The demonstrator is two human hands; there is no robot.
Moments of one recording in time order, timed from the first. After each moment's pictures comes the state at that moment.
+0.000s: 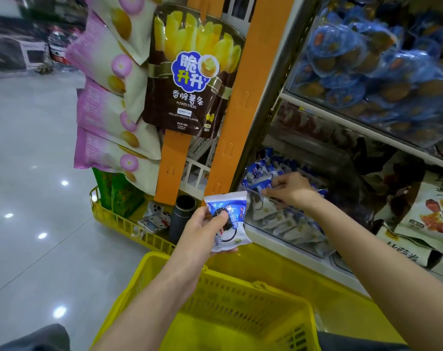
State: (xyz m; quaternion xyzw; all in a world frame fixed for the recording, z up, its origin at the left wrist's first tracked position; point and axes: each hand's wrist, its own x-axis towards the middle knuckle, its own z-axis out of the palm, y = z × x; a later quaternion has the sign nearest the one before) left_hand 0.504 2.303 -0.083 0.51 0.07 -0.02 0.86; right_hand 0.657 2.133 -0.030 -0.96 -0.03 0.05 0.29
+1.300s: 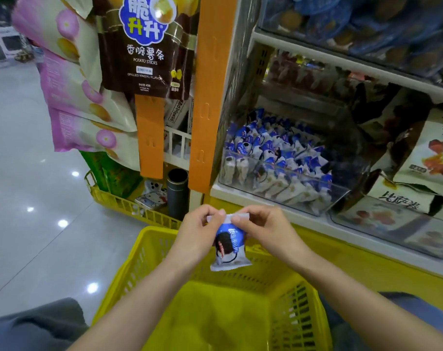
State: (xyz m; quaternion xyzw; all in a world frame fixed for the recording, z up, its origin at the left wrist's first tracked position) left_hand 0.496 2.269 -0.115 0.73 0.09 -0.02 0.68; right_hand 0.531 2.125 -0.107 -0.79 -0.15 0.15 0.57
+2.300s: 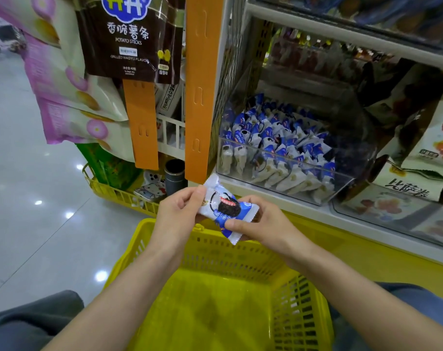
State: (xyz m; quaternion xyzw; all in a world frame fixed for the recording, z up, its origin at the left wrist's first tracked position) left_hand 0.500 2.280 -0.118 0.65 0.14 0.04 0.75; right_hand 0.522 2.124 -0.095 -0.77 -0.06 0.22 0.59
